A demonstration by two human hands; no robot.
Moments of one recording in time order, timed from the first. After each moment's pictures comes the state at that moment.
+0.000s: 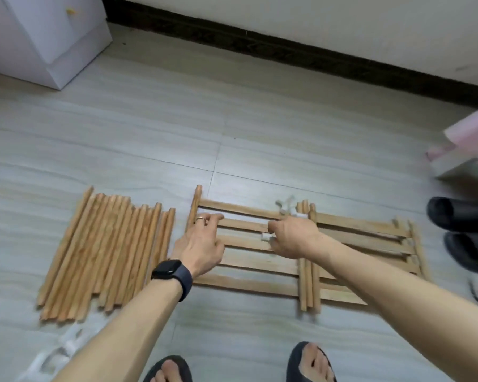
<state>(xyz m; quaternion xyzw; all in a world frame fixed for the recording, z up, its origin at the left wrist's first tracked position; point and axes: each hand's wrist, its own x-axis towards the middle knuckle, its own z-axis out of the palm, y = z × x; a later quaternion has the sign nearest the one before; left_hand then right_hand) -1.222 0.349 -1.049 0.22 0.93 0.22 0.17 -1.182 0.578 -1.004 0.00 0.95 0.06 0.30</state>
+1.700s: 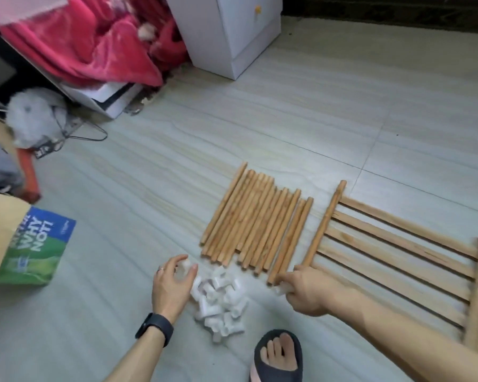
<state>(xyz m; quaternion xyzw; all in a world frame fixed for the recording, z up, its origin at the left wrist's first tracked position) -1.093 0.043 -1.079 -0.30 0.89 0.33 0.03 -1.160 0.356 -1.056 -0.22 0.87 -0.15 0.42</state>
